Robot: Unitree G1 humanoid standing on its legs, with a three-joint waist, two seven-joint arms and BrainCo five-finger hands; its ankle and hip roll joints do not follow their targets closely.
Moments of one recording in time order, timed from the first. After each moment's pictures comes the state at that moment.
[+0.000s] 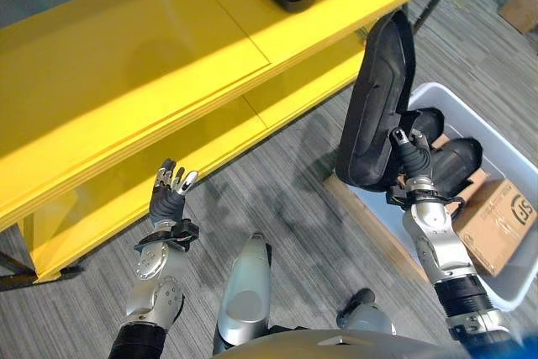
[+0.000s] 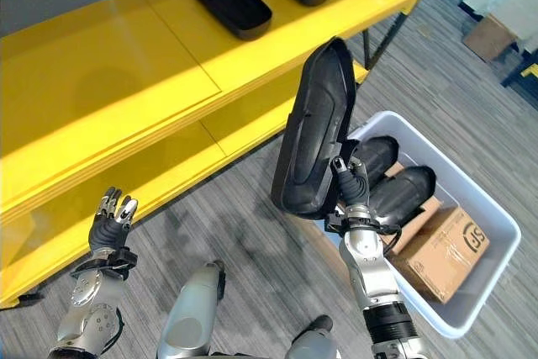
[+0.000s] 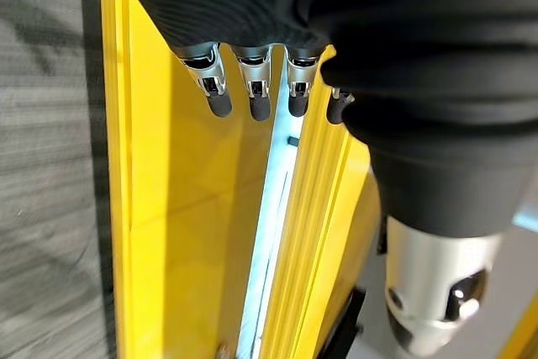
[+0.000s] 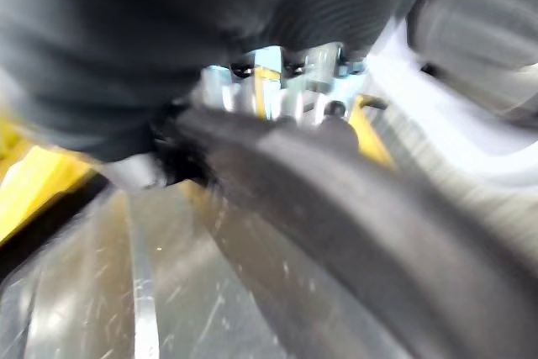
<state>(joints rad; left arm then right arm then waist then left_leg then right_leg) 0.14 0.35 0.01 0.11 -0.76 -0.23 0.17 -0.15 -0.28 0.11 0.09 0.27 -0.11 -0.28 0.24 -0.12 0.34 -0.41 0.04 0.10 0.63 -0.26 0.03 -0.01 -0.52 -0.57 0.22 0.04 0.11</state>
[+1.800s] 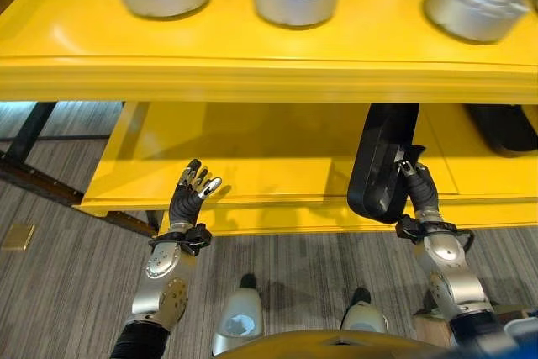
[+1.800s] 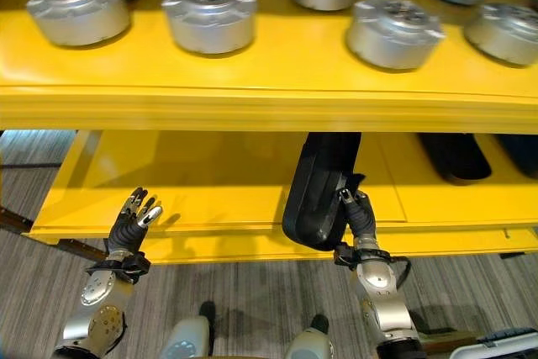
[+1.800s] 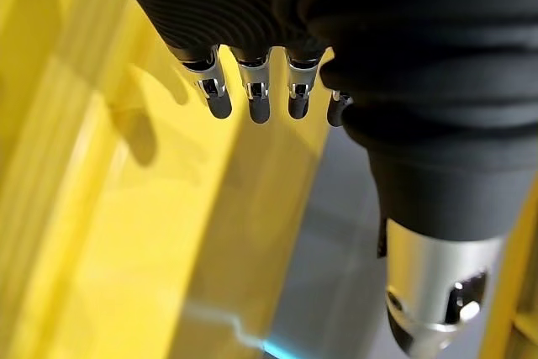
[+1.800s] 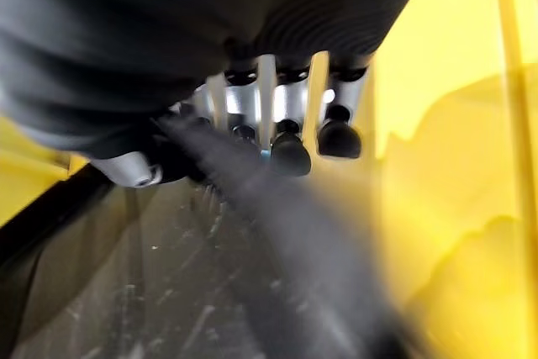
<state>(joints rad) 0.11 0.40 -0.08 0.14 -0.69 -0.18 0.09 -0.01 -0.29 0.11 0.08 0.33 -0.11 -0.20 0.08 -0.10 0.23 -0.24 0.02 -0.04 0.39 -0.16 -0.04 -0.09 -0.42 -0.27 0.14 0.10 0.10</state>
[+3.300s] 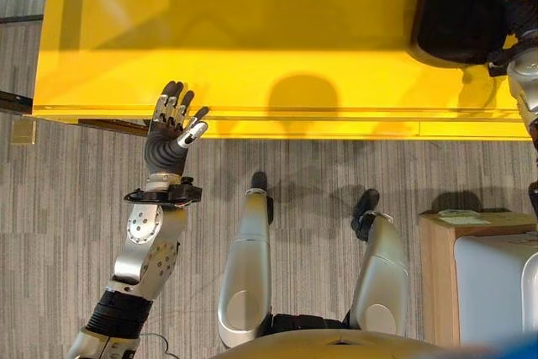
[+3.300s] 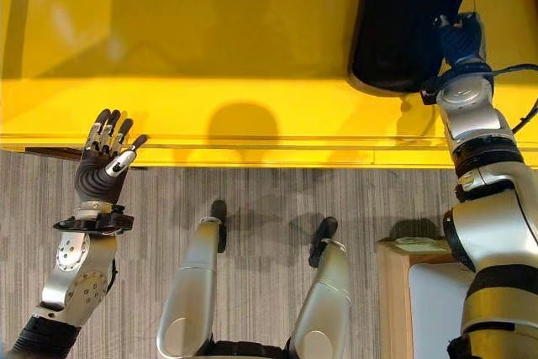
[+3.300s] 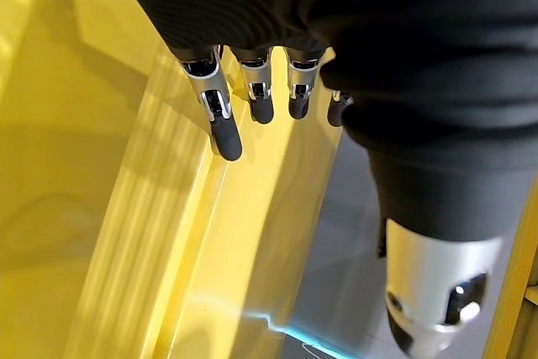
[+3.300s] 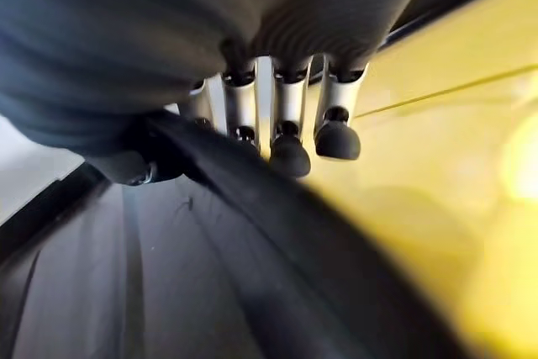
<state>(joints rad) -0.01 0.53 -0.12 -0.17 -0.77 -0.32 0.15 -1.25 -0.86 0.60 1.14 0.30 -0.04 -0.26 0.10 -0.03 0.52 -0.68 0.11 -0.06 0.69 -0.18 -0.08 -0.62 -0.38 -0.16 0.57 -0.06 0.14</state>
